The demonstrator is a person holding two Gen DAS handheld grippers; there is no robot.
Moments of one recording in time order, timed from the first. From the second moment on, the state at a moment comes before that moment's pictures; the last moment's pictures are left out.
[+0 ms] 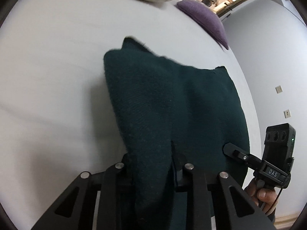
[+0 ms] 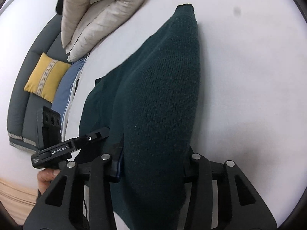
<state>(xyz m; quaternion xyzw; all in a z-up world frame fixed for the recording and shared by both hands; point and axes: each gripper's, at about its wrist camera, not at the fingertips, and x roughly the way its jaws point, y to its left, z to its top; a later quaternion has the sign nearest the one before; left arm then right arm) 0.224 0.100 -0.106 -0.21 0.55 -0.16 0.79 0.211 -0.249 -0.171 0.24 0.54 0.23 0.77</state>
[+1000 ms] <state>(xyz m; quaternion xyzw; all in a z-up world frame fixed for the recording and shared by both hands) 0.047 0.023 -0.127 -0.15 0.57 -0.21 0.78 -0.040 -0.344 -0.190 0.34 0.46 0.24 0.78</state>
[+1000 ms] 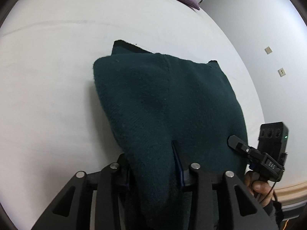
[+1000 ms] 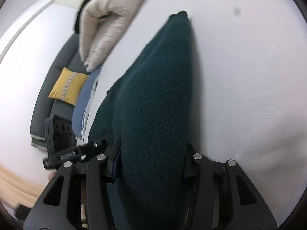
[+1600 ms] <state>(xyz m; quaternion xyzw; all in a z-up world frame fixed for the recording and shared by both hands) -0.055 0.080 -0.044 -0.13 0.43 -0.16 0.88 -0.113 -0.384 -0.133 0.34 0.41 0.15 0.84</state>
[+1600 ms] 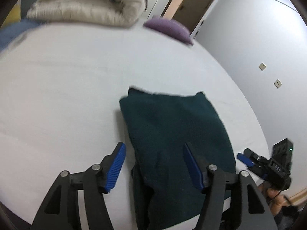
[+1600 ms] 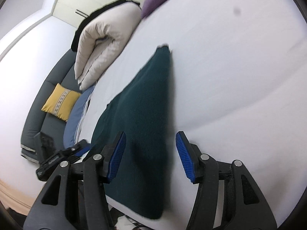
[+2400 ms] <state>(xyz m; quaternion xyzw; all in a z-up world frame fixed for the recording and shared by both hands) -0.117 0.031 0.048 0.00 0.17 -0.03 0.98 -0.200 -0.332 0.028 0.10 0.24 0.07 0.96</state>
